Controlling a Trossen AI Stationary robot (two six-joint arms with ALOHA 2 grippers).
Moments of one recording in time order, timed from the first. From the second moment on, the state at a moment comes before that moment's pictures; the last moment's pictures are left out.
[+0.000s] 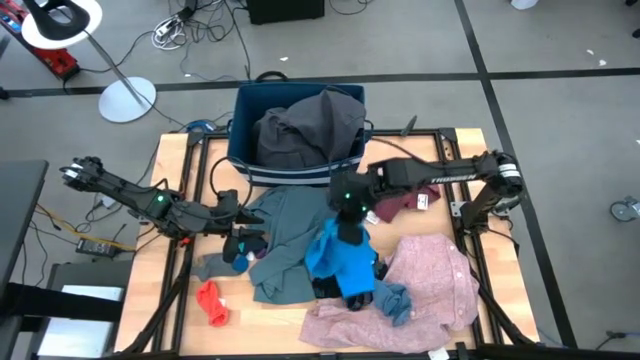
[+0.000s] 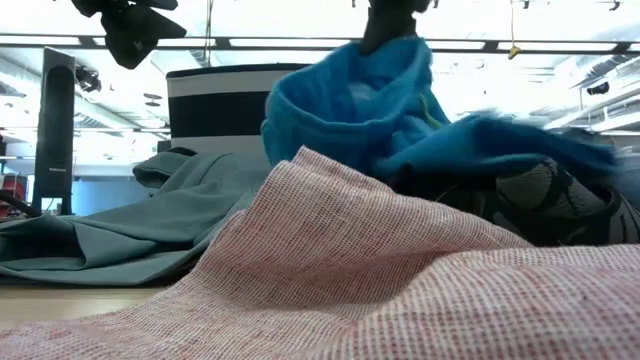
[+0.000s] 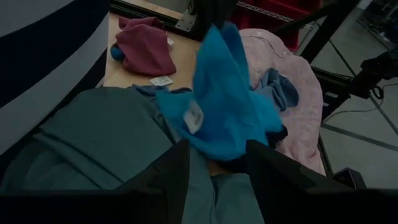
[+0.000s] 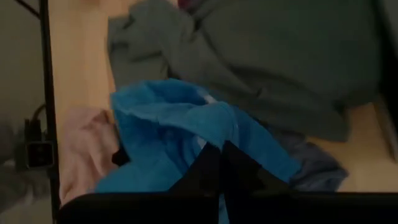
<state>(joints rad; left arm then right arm) -0.41 0.77 0.65 -0.31 -0.40 -0.51 0.06 1.70 1.66 -0.97 -0.08 0.30</state>
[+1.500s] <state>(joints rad) -0.41 0.77 0.65 -0.34 -0.45 -0.53 -0.26 1.70 2.29 -0.57 0.22 0.09</state>
